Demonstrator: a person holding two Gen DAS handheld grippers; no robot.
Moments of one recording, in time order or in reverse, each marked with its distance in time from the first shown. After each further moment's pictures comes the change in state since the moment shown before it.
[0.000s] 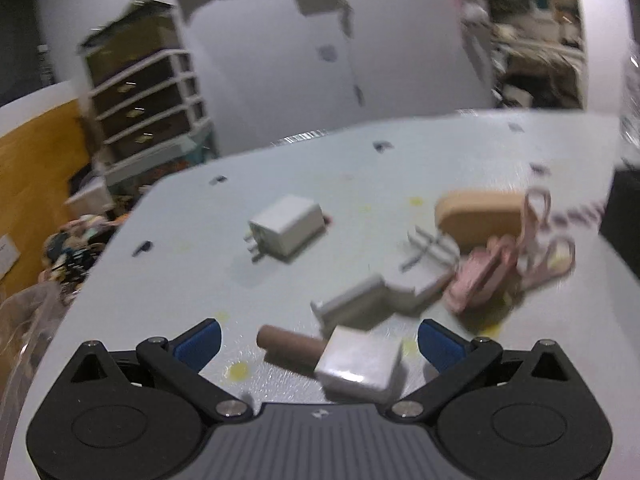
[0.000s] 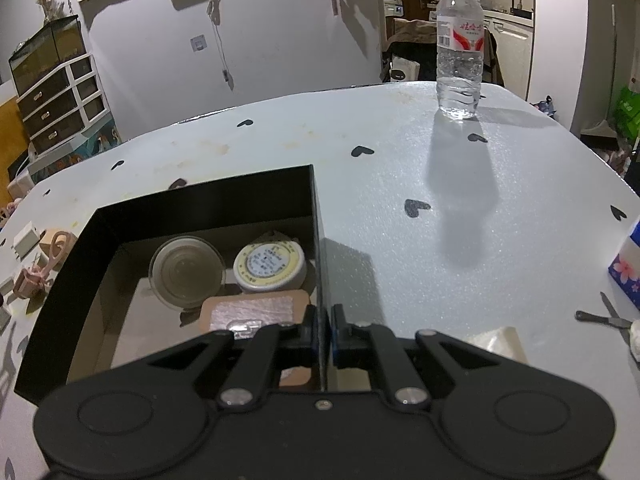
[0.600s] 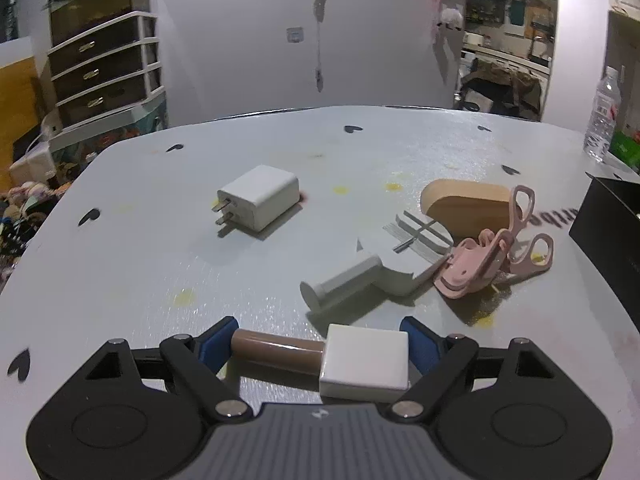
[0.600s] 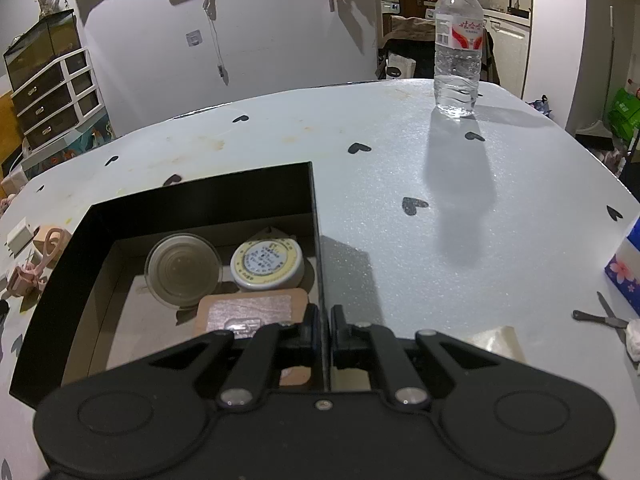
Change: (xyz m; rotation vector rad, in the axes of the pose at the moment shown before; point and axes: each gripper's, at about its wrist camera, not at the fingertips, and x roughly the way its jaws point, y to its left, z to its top) left arm 0.017 0.024 -0.007 -0.093 0.030 -0.186; right arm 0.003 0.004 0.002 -0.003 0.012 -0.023
